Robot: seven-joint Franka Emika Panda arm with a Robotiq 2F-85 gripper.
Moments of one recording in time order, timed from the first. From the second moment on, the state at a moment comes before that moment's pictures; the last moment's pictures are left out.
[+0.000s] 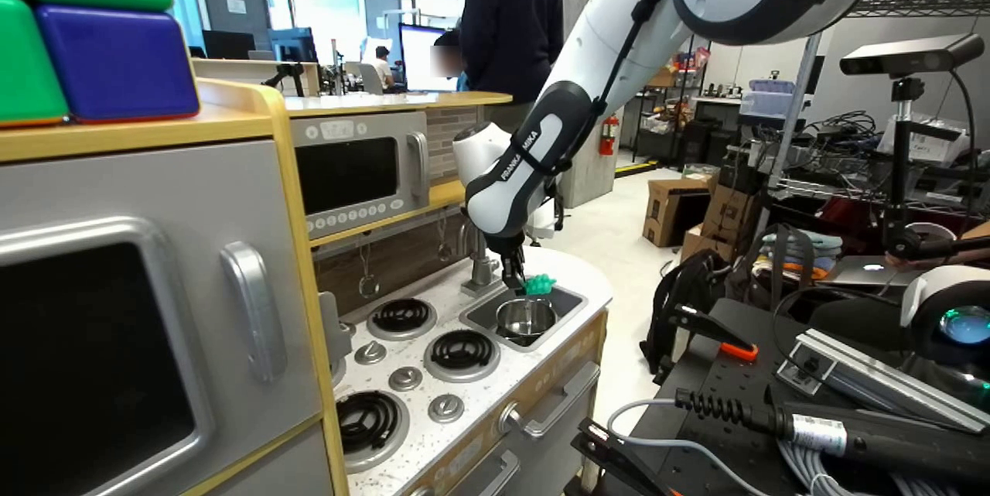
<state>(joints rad) -0.07 1.22 -0.12 -1.21 -0.37 2.35 -0.48</state>
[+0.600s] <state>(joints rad) -0.07 1.34 -0.12 -1.01 -0.37 2.23 -0.48</state>
